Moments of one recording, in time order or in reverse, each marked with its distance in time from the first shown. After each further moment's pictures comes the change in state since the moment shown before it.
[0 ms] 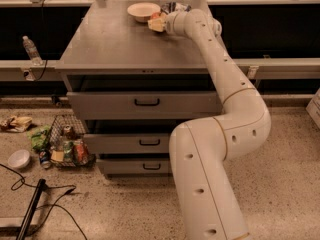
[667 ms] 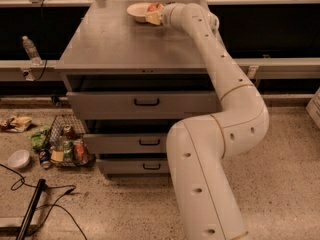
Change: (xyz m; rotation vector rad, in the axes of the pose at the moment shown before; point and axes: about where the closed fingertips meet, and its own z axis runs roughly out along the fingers) arm -0.032 0.006 -0.001 0.022 -0.053 -0.054
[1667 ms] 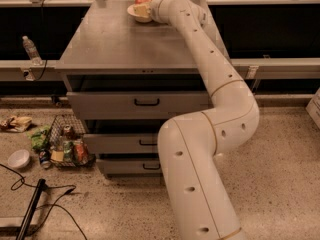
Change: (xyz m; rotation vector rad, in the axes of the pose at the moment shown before) arm -0.041 0.040 0.016 -0.022 -0.066 -0.099
